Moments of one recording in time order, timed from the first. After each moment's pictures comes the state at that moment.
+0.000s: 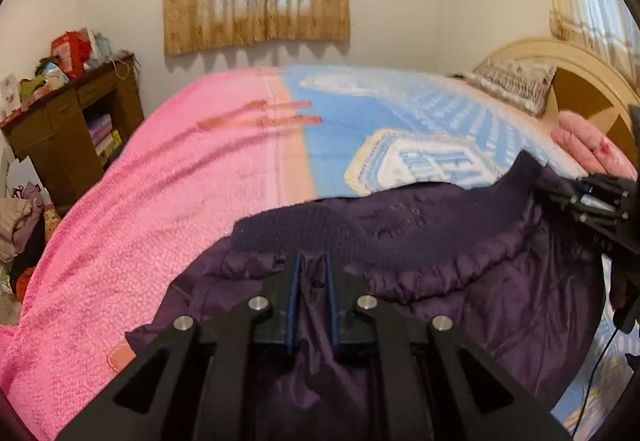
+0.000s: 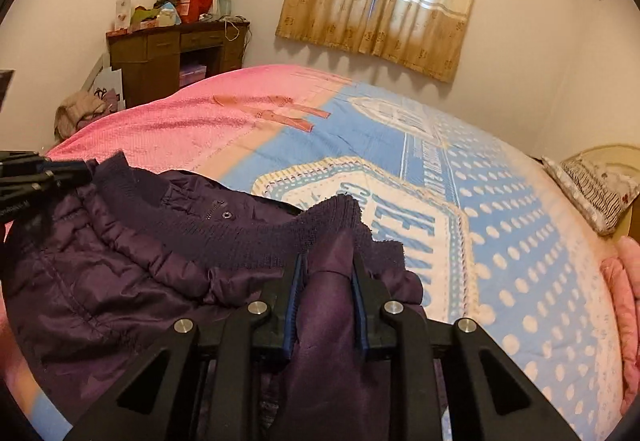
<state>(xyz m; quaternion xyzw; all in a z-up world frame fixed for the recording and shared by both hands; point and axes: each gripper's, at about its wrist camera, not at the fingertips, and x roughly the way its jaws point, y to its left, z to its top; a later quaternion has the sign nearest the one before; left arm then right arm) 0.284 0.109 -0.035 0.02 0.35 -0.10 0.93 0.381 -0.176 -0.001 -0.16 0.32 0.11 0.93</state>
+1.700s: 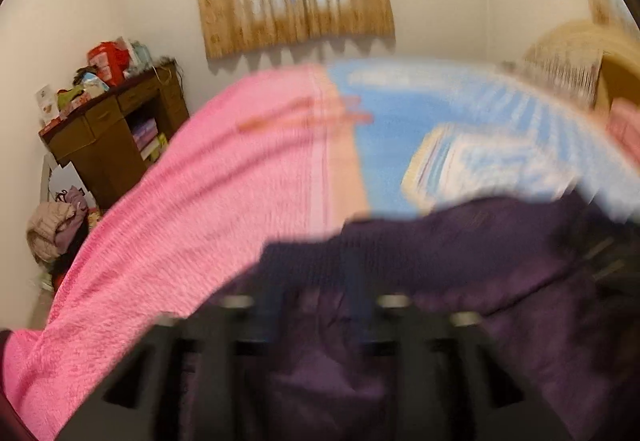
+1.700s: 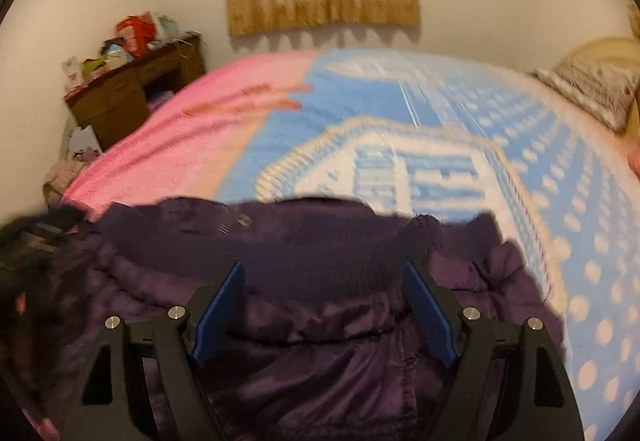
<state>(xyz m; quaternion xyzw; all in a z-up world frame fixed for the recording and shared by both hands) 0.307 0.103 -0.031 0.04 0.32 -0.01 0.95 0.422 -0.156 -0.052 -0.01 0.37 0.05 0.93</state>
